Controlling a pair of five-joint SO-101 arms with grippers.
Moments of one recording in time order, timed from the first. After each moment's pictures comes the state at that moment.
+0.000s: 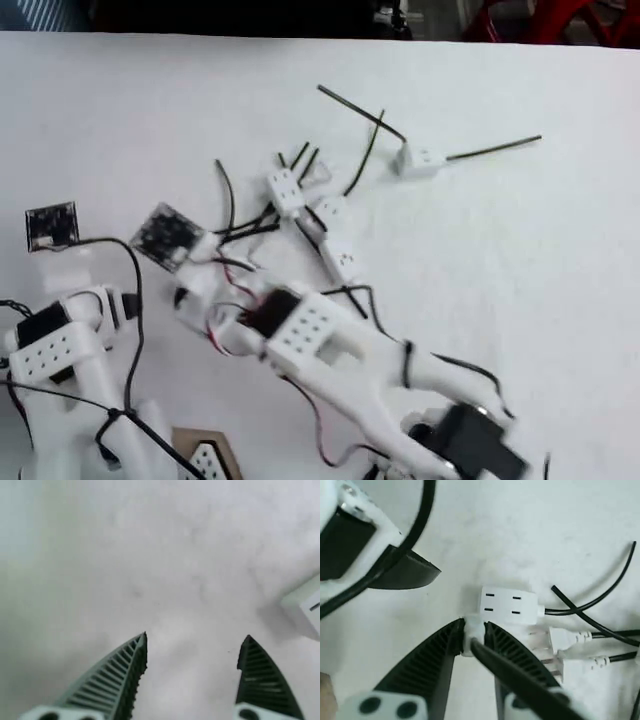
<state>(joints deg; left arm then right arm) -37.2 -43.6 67.8 52.9 -15.3 -57.5 -9.5 34.2 30.5 7.4</state>
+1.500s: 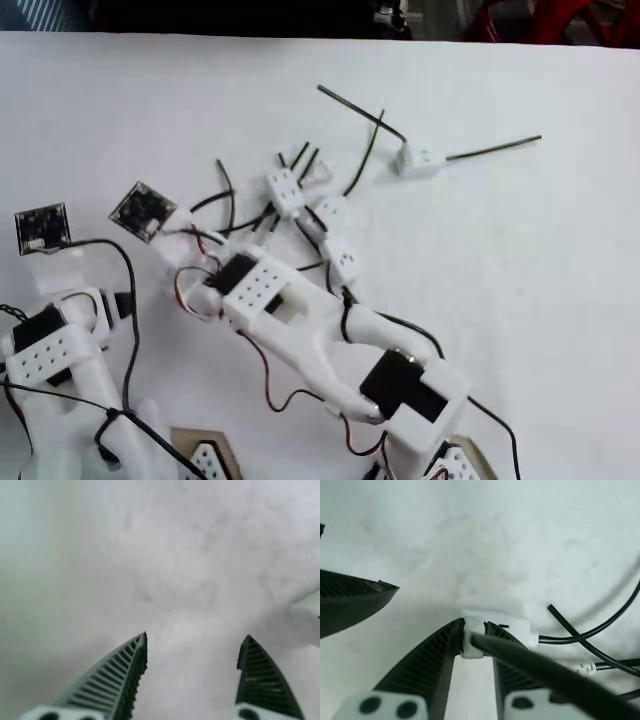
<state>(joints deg) -38.9 -43.6 68.0 50.9 -15.2 -54.9 12.0 16.7 31.8 7.4</state>
